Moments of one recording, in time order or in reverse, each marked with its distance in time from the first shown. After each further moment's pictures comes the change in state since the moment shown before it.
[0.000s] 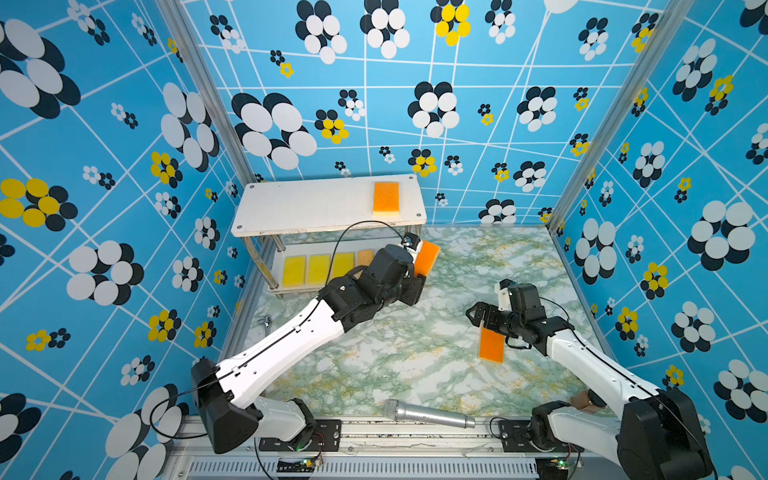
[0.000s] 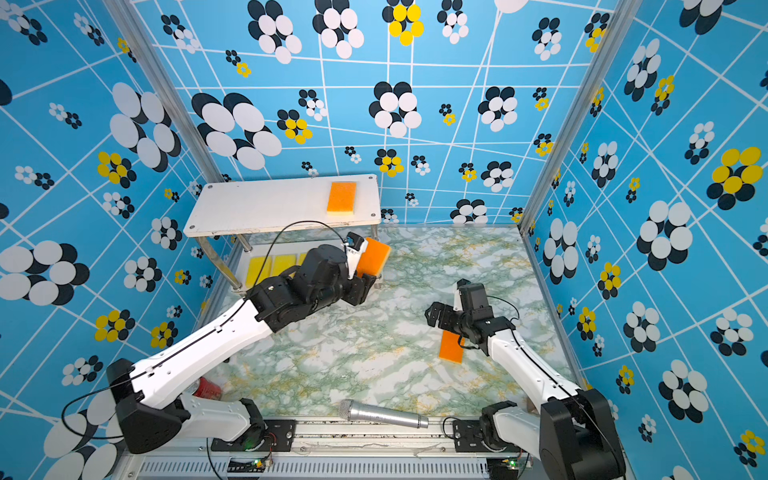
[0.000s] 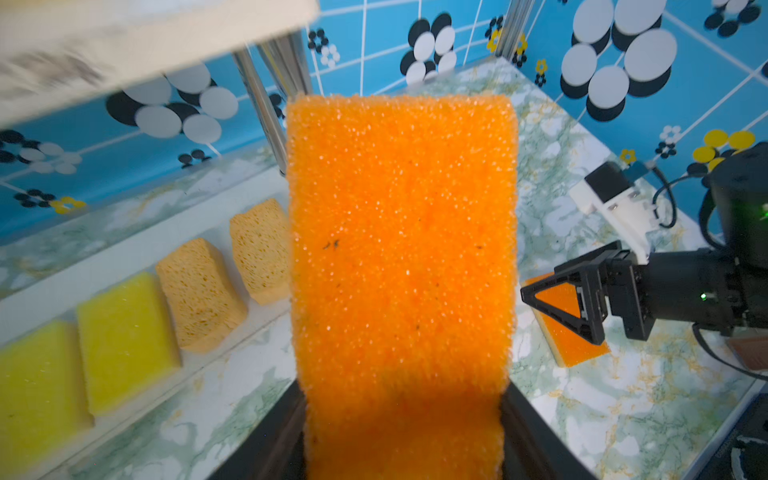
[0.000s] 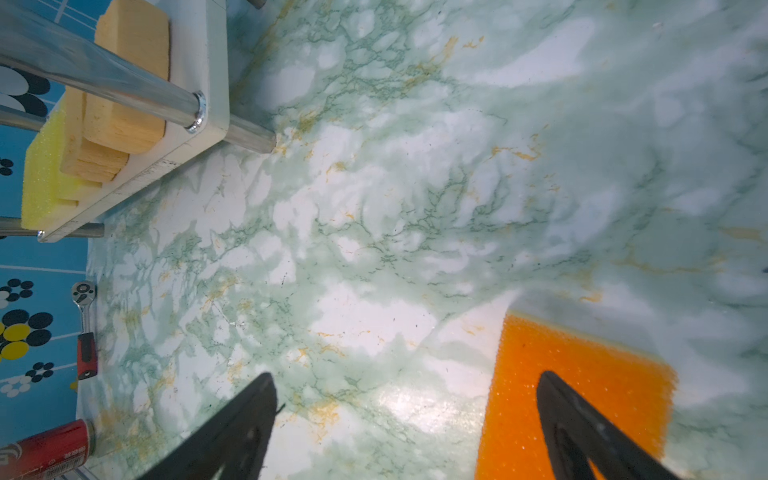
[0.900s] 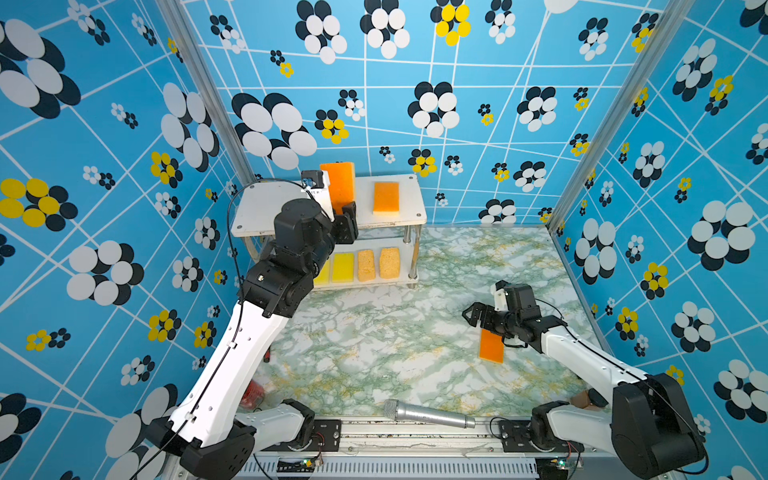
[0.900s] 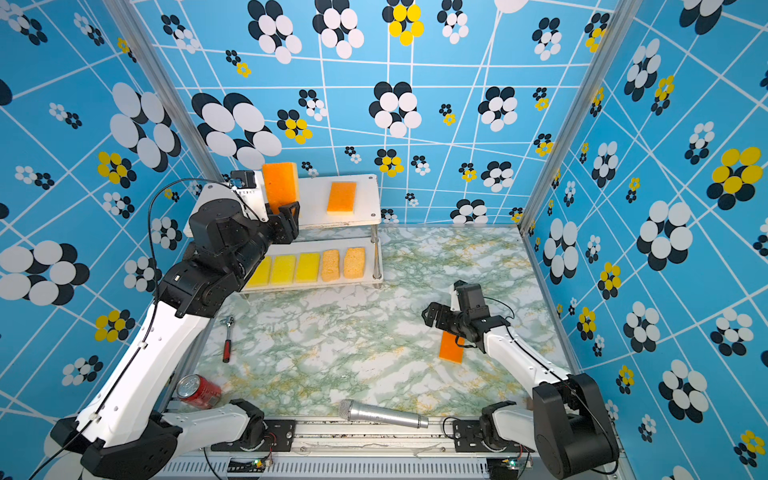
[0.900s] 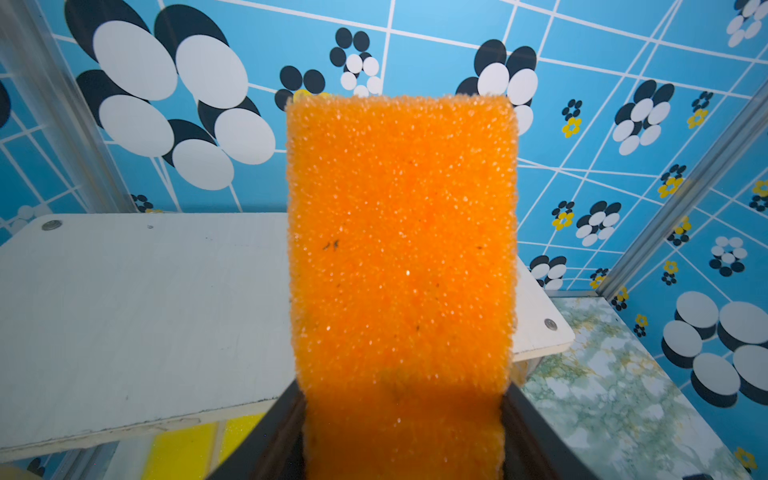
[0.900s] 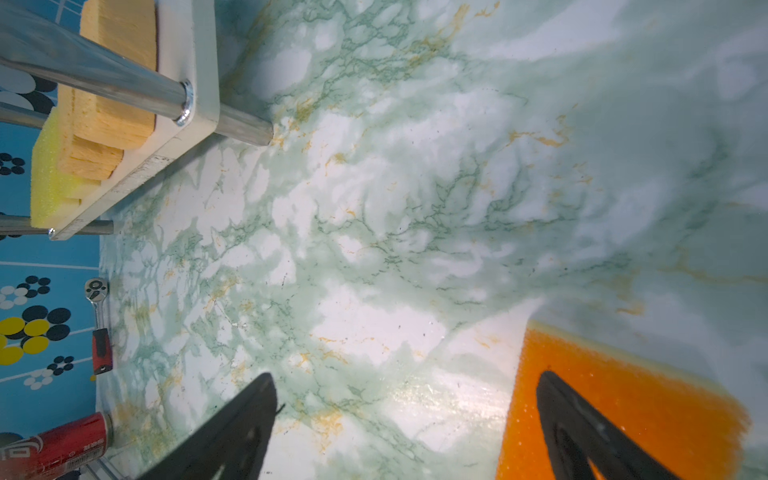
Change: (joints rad) left arm 0.398 -0.089 0.217 0.077 -0.058 -0.017; right arm 0.000 0.065 -0.017 0.071 -0.046 0.025
